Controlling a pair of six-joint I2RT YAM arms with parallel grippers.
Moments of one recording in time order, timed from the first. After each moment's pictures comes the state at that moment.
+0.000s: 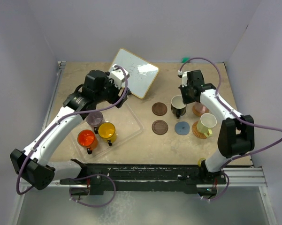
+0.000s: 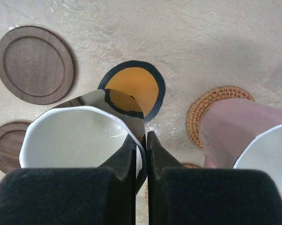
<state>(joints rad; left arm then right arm) -0.52 1.25 1.30 -0.55 0.11 0.19 0.21 1.60 1.24 -0.58 0.04 -0.10</state>
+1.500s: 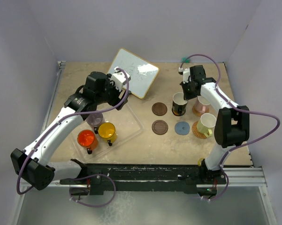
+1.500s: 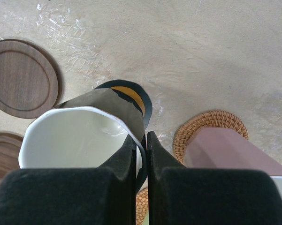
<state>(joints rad) -0.52 1.25 1.27 -0.55 0.14 0.22 0.14 1.76 1.37 -0.62 -0.06 -0.20</state>
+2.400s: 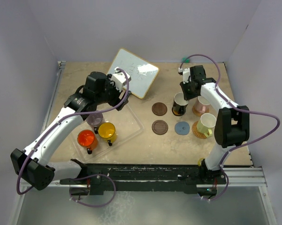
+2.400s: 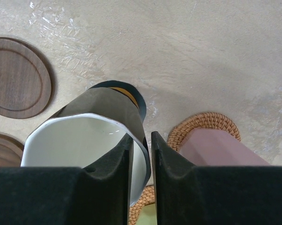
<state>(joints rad) -0.52 1.25 1.27 -0.55 0.17 0.22 0.14 1.76 1.37 -0.61 -0.04 -0.23</state>
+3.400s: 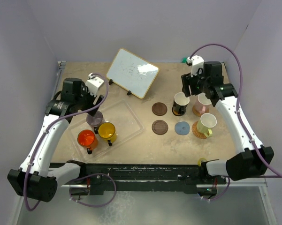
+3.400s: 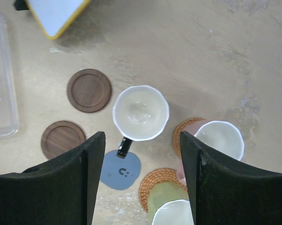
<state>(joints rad) -0.24 1.12 1.18 -0.78 0.07 0.35 0.17 1.36 1.37 -0.67 -0.11 -0.21</state>
